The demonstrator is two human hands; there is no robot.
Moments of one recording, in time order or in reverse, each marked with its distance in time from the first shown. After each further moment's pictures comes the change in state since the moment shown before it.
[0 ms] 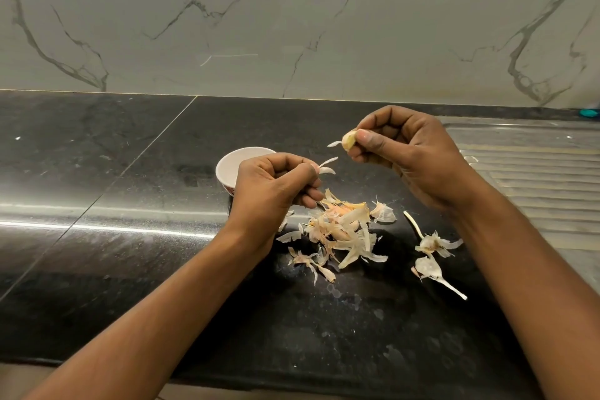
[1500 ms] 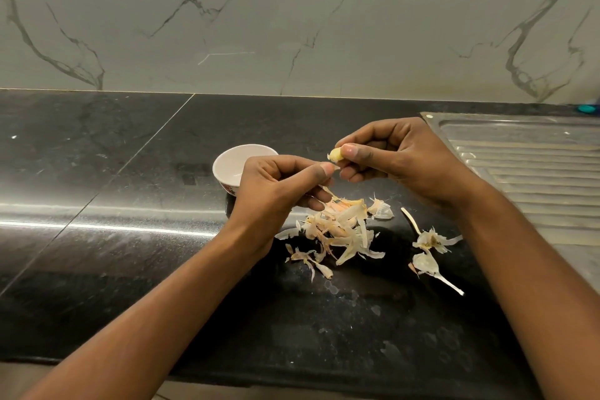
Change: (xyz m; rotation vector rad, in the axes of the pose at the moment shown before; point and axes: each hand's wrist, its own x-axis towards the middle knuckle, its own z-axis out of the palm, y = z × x) left_hand -0.003 0.001 0.003 0.017 -0.089 0.024; right_hand -0.005 -0.005 0.000 -0.106 -0.138 0.076
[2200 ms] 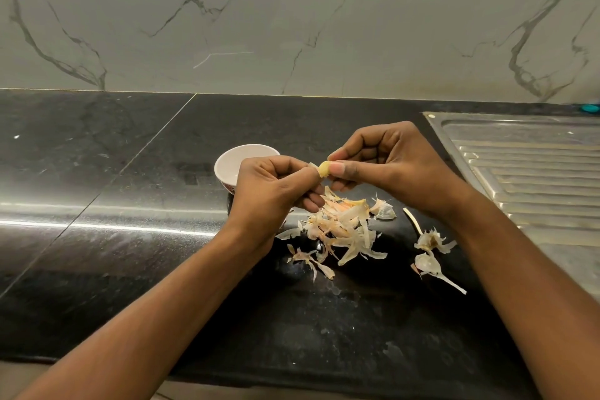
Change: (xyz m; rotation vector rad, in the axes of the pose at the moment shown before) left_hand -0.001 0.000 -0.002 -0.002 0.051 -0.034; right_hand 0.000 0.002 0.012 -0.120 -0.049 -0.088
